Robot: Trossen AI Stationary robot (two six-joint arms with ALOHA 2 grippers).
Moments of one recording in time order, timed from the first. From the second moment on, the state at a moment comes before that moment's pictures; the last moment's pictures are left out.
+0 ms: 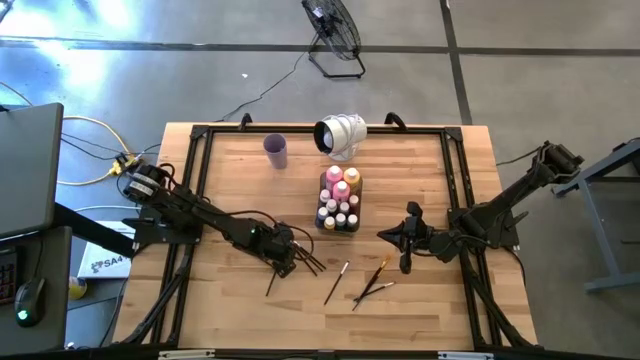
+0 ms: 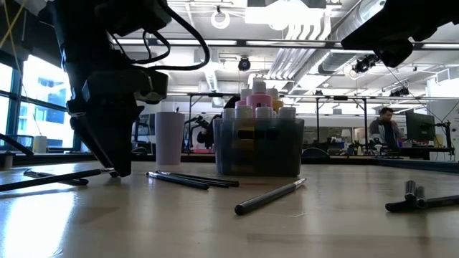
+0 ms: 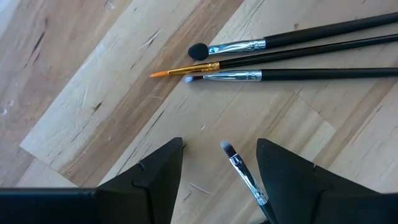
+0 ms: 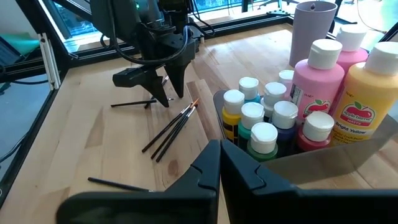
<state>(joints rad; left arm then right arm) -0.33 1.68 0.92 -0.47 -0.19 -1.00 0.60 1.04 0.51 0.06 0.73 0.50</state>
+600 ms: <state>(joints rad) -0.33 1.68 0.92 -0.47 -0.22 -1.03 0.60 1.04 0.51 0.06 0.73 0.49</state>
